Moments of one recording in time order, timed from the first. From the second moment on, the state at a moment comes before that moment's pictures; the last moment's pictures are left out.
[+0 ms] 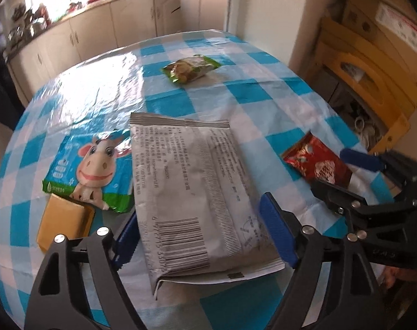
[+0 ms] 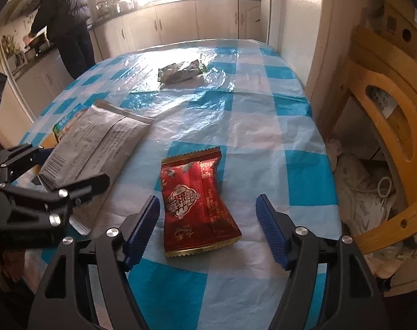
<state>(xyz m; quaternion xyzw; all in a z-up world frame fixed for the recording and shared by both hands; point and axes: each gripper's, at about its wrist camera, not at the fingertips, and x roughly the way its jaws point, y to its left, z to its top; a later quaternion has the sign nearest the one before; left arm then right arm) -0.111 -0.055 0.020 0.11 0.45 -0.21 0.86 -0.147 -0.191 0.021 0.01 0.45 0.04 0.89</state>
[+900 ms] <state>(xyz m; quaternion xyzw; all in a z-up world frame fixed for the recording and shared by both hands) -0.111 -0.030 0.024 0.08 0.43 -0.20 0.88 -0.152 -0.202 0.030 0.06 0.44 0.04 0.89</state>
